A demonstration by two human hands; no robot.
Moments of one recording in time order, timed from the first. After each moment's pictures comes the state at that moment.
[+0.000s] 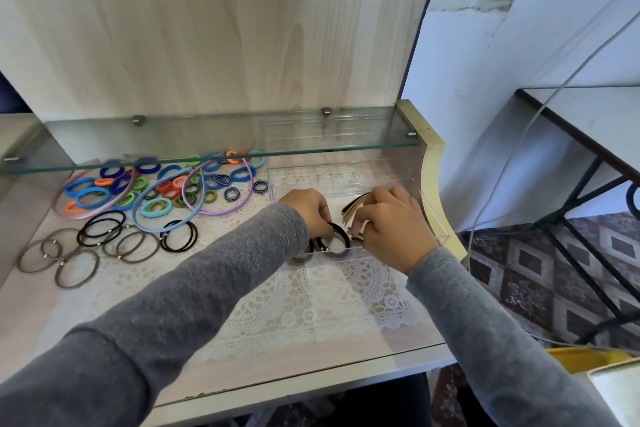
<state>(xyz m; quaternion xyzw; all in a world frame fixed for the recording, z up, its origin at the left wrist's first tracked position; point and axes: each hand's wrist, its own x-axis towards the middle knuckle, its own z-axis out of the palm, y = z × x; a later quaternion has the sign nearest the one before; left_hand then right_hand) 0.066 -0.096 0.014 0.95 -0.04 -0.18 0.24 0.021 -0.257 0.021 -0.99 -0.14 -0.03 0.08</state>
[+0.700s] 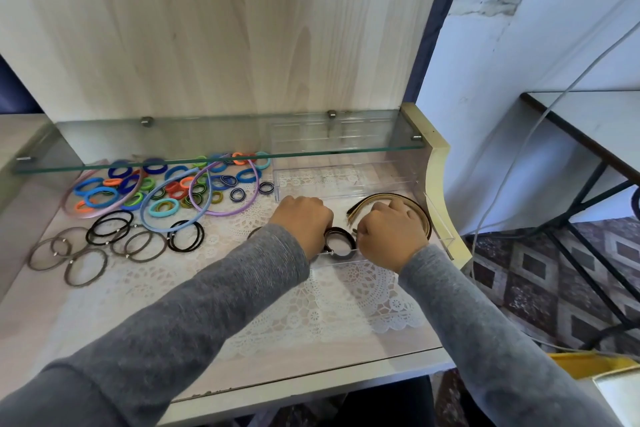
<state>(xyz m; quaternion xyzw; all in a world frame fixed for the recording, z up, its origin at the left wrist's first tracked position) 0.041 -0.091 0.012 0.98 -0.20 -0.02 -0.04 0.023 -0.239 0.021 -0.99 -0.09 0.07 0.02</state>
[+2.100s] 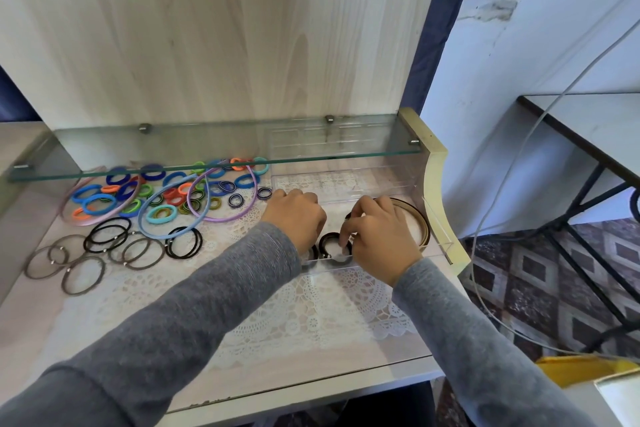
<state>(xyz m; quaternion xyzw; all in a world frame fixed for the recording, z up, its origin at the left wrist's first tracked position) 0.042 -0.084 0.025 0.98 -0.18 -0.01 -0.05 0.023 -0.237 0.005 -0.97 -0.18 -0.10 0.12</state>
